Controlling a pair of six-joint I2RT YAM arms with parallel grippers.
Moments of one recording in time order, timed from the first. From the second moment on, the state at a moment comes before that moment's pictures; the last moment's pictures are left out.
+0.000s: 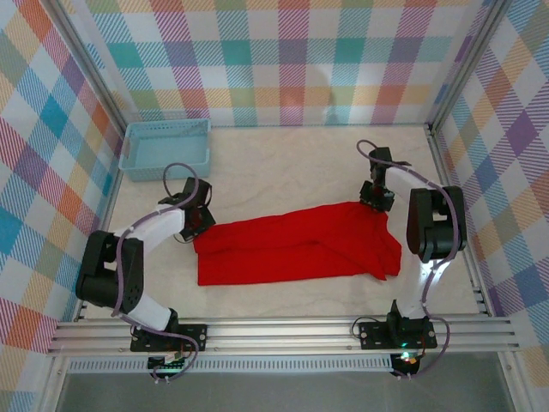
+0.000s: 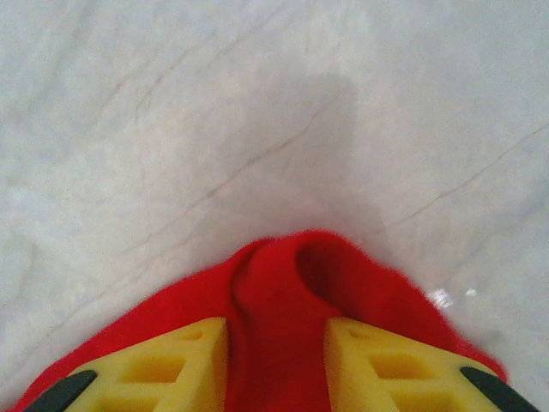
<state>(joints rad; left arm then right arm) -0.23 1.53 0.88 -0.55 -0.18 -0.75 0.08 1.93 1.31 -0.70 0.07 0.52</state>
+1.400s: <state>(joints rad) -0.20 1.39 0.71 -0.54 -0.08 -0.73 0.31 1.65 0.99 -0.78 -0.02 0.46</state>
